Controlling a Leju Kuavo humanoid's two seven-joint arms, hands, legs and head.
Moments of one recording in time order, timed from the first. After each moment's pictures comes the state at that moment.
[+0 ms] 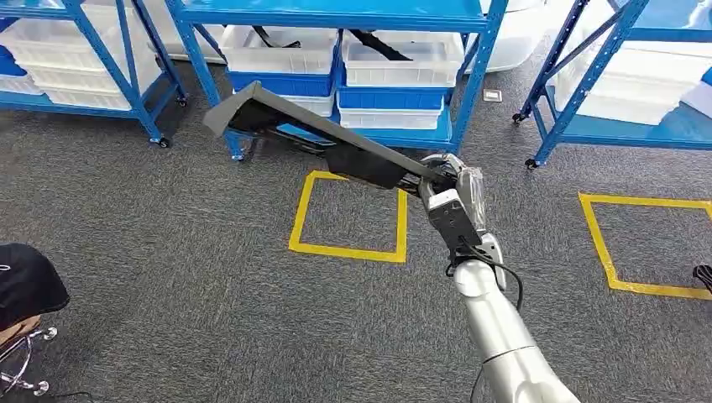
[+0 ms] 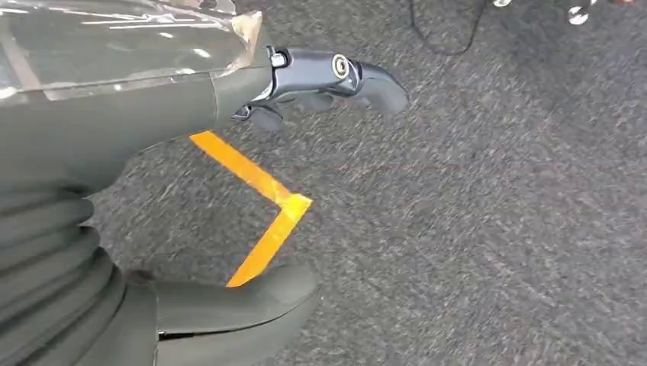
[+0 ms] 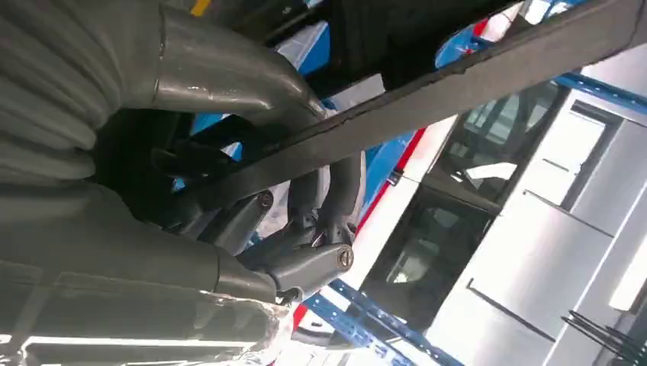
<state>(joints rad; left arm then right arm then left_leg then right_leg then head) -0.16 -0.09 0.83 -0.27 -0.32 0.13 -0.65 -0.39 0.01 0.16 -1.27 0.31 -0.41 -0.47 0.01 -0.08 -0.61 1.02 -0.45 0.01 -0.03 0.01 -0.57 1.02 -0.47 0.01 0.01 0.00</state>
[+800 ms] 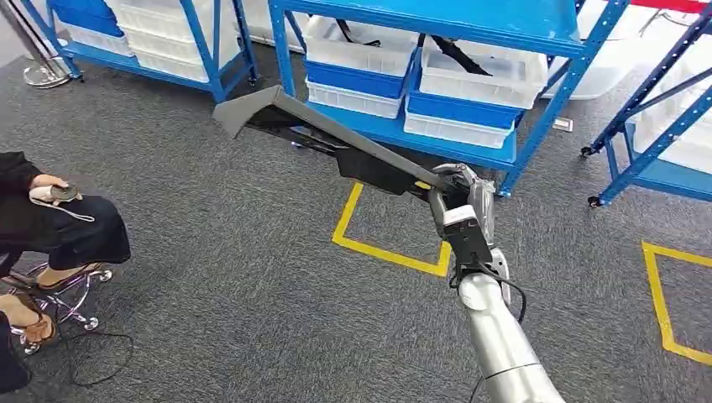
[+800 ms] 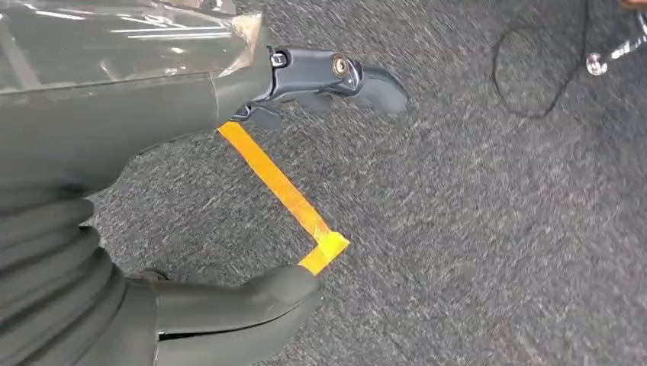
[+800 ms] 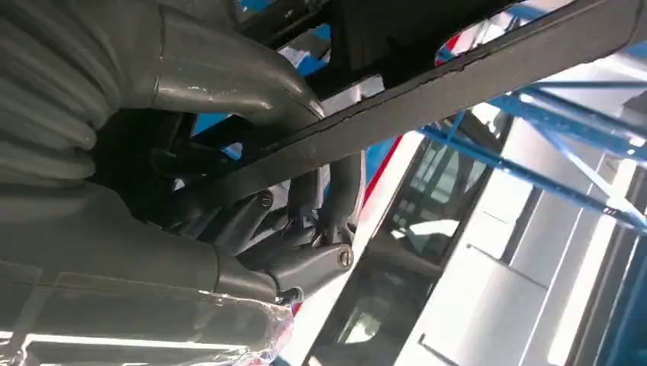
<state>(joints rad) -0.16 -0.11 0.84 -0.27 -0.33 0.13 -0.61 -0.32 0.02 0.13 -1.34 0.27 -0.43 -0.52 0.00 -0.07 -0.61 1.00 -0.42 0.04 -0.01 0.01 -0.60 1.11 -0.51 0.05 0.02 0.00</state>
